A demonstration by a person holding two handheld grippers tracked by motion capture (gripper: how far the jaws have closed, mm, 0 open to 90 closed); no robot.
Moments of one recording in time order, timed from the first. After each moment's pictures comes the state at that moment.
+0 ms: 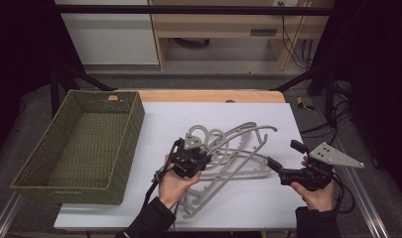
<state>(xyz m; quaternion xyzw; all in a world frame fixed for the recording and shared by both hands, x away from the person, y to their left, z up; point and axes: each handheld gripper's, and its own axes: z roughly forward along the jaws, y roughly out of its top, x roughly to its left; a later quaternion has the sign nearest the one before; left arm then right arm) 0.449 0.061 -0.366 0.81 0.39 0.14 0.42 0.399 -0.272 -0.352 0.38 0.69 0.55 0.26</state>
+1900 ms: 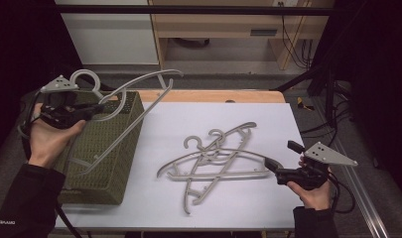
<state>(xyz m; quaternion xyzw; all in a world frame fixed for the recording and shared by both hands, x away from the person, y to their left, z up) 0.487 0.309 -0.235 0.78 0.41 0.26 0.39 0.404 -0.266 -0.358 0.39 0.70 0.54 0.26</state>
